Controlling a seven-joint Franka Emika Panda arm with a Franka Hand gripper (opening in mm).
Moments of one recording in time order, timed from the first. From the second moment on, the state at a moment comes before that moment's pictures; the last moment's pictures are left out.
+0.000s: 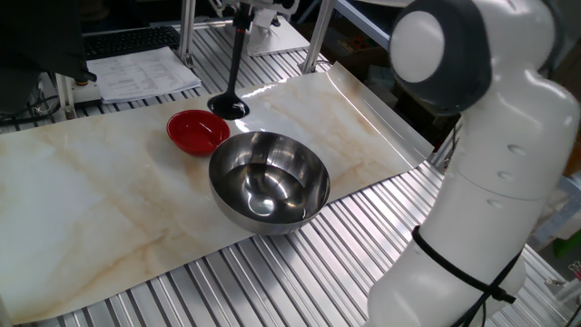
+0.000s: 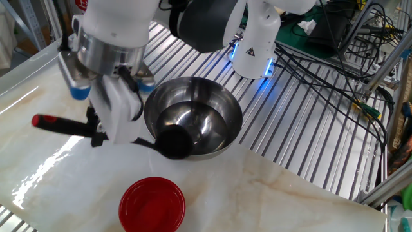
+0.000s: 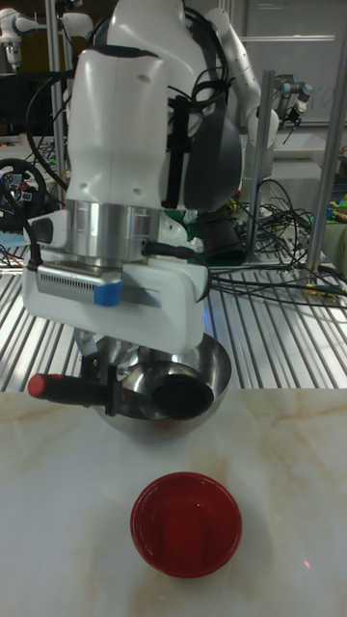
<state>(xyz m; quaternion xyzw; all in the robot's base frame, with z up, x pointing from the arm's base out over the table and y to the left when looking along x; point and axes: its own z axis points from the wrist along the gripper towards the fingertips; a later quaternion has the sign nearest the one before) 0.702 -0.059 0.372 0.25 0.95 -0.01 0.18</state>
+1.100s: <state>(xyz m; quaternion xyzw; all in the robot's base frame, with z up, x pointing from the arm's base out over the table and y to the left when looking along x) 0.758 -0.047 0.335 0.27 0.95 0.01 0.18</state>
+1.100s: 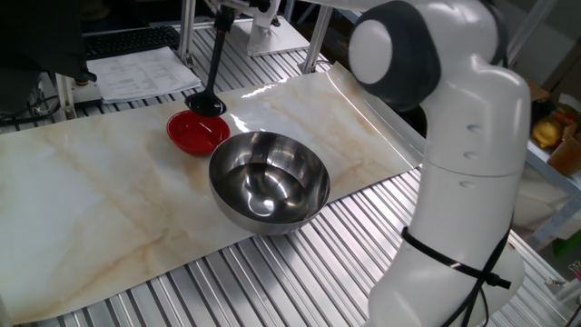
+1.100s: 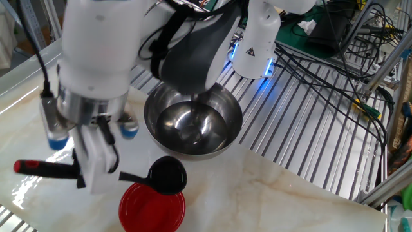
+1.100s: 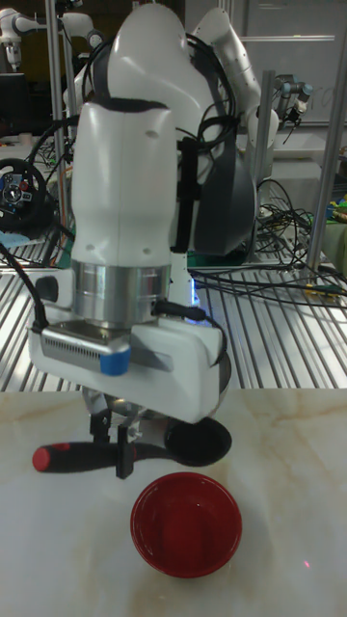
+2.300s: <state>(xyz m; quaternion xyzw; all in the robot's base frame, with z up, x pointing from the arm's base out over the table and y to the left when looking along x) 0.778 -0.045 0.301 0.28 0.94 0.03 0.18</state>
